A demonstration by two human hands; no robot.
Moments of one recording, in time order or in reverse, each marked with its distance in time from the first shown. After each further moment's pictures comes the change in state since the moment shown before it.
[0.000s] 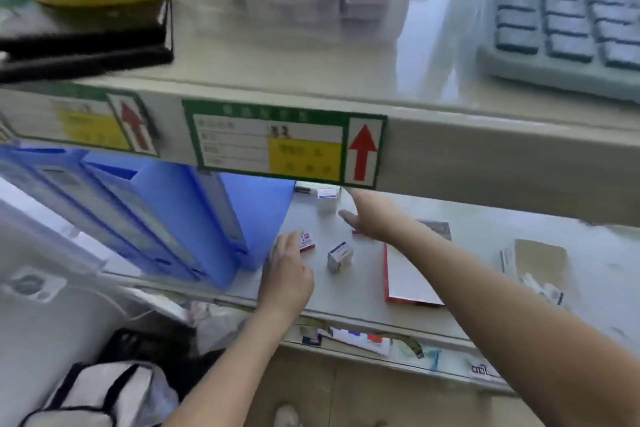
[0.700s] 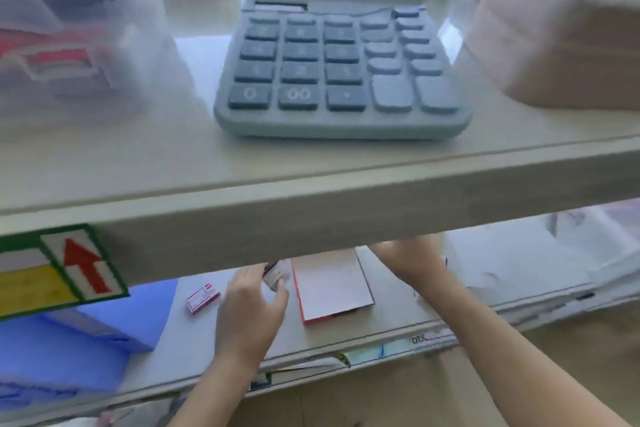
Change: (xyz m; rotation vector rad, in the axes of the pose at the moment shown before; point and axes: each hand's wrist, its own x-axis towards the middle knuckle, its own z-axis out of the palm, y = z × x) left_hand -0.002 0.078 0.027 -0.092 0.022 0.328; right_hand -0.156 0.107 -0.043 0.325 0.657 0.278
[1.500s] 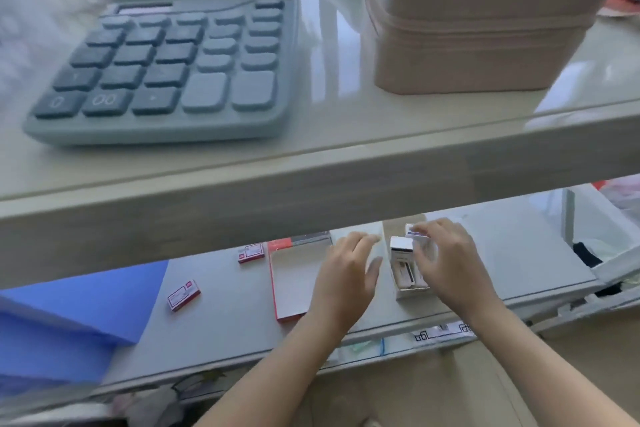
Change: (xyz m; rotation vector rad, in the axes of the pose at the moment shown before) left_hand 0.011 0.122 0.125 -0.026 -0.178 0.445; right_hand -0.039 0.105 -0.051 -0.110 0.028 0.039
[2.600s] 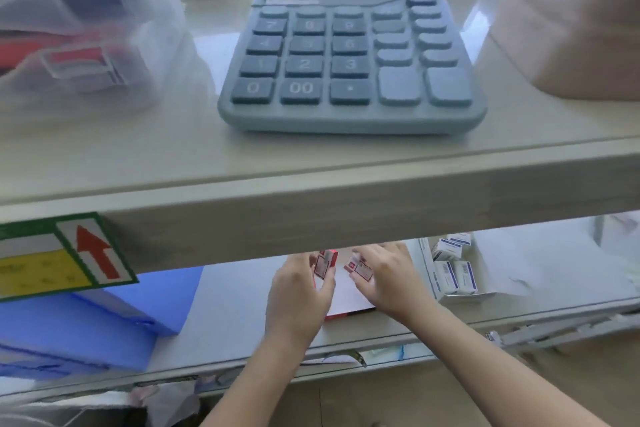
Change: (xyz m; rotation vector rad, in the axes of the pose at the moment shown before) left_hand -0.062 -0.078 -0.089 -0.002 0.153 -0.420; right_hand 0.002 -0.101 0.106 -0.121 -0.283 -0.239
